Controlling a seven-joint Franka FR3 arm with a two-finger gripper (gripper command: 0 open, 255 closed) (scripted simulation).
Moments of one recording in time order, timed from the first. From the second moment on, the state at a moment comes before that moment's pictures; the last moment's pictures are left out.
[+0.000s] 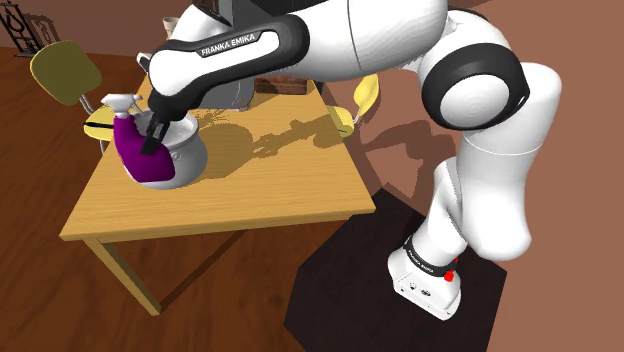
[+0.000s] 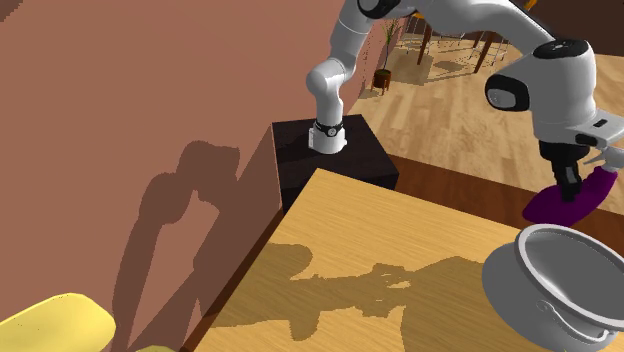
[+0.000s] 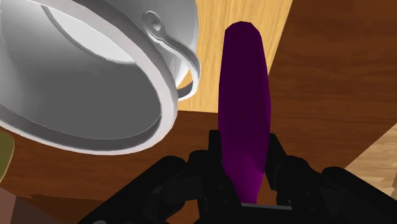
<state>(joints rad) 0.78 0.39 -0.28 -1.73 0.59 2.54 -0.84</state>
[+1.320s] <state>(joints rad) 0.72 0.52 -0.19 -1.78 0.75 2.71 -1.00</state>
